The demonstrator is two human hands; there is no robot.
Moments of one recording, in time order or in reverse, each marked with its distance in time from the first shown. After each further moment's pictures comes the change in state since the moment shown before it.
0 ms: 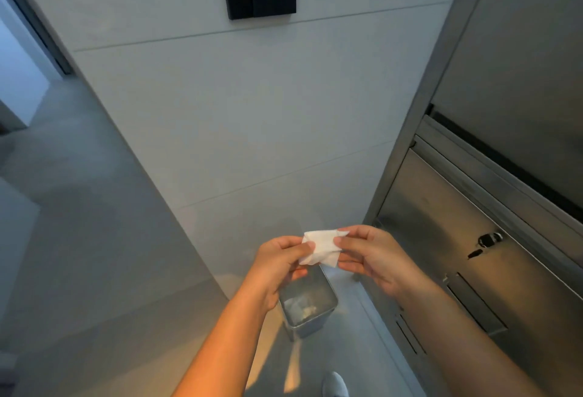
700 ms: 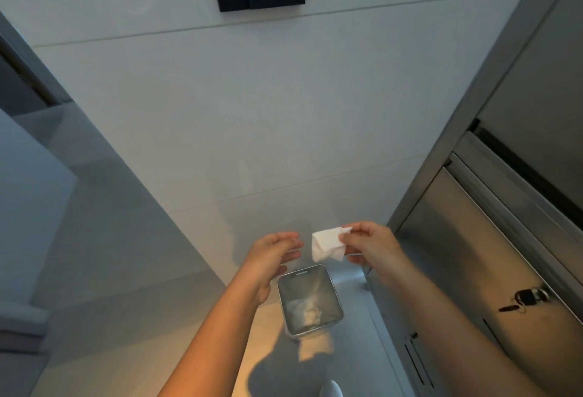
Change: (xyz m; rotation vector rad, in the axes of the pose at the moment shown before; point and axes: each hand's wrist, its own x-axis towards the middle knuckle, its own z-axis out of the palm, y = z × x) left_hand 0.059 0.020 0.007 0.065 0.208 -0.039; right_hand 0.098 -0.019 -0.023 -0.216 0.011 0.001
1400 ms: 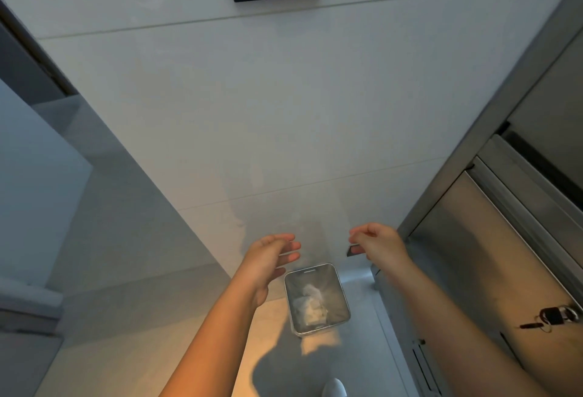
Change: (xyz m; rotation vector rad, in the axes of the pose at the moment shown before) left_hand 0.011 -0.004 -0.016 -0.047 0.049 -0.043; right_hand 0.041 0.016 0.001 -0.252 0.064 -0.022
